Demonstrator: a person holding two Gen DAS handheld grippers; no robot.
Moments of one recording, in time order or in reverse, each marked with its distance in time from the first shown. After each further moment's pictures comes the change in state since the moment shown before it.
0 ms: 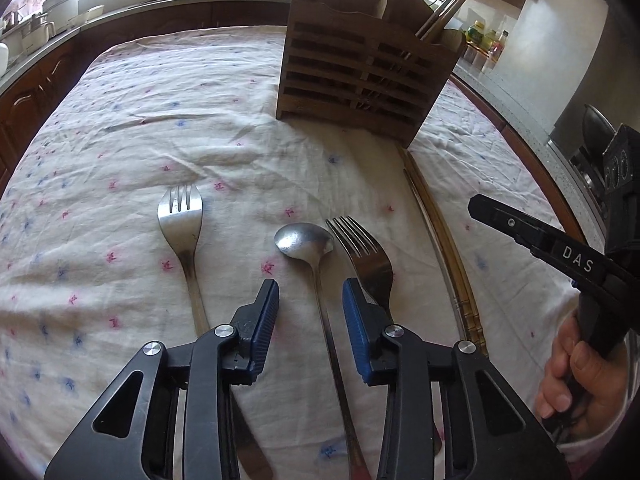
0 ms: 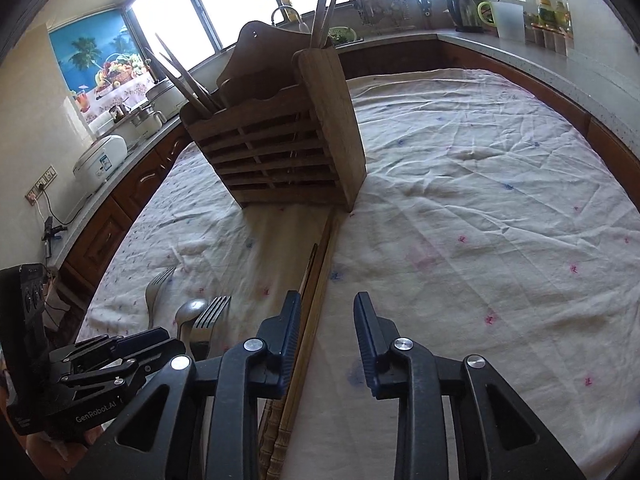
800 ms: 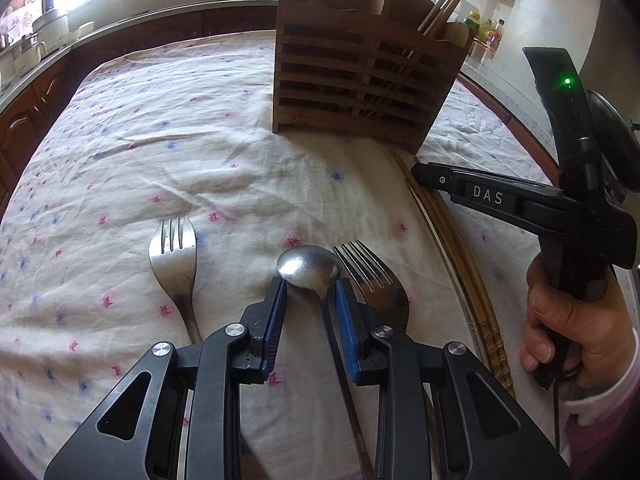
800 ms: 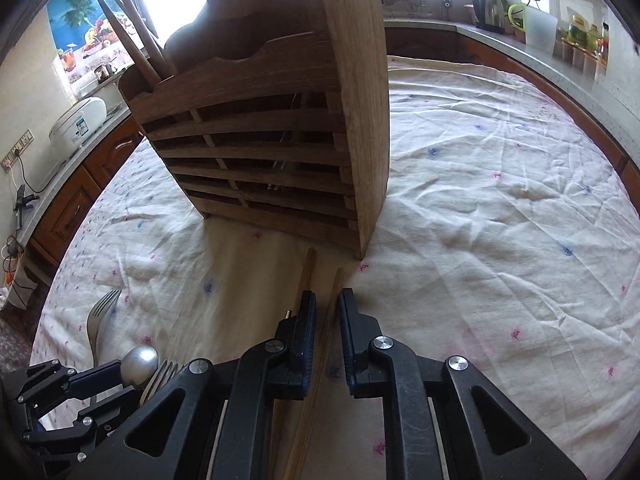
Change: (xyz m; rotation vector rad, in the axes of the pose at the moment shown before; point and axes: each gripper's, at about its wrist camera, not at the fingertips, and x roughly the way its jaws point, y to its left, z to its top) left arm 0.015 -0.002 0.016 0.068 -0.014 0.041; right arm 0.074 0.016 0.041 -0.103 0.086 -0.088
